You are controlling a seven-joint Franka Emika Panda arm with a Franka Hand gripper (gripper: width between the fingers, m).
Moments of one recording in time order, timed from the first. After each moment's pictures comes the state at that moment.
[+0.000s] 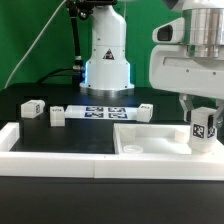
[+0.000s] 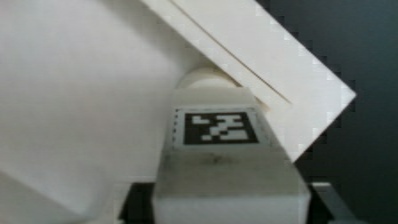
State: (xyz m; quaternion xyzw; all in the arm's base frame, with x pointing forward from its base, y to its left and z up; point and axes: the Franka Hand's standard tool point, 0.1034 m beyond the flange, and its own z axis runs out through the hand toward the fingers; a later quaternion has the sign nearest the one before) arm 0.628 0.113 0.075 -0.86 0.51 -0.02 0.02
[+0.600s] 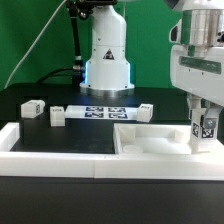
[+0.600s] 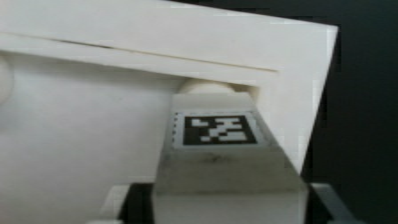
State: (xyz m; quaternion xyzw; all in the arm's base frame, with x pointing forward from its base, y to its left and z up) arm 0.626 0.113 0.074 -0.75 0.66 -0.02 0.02
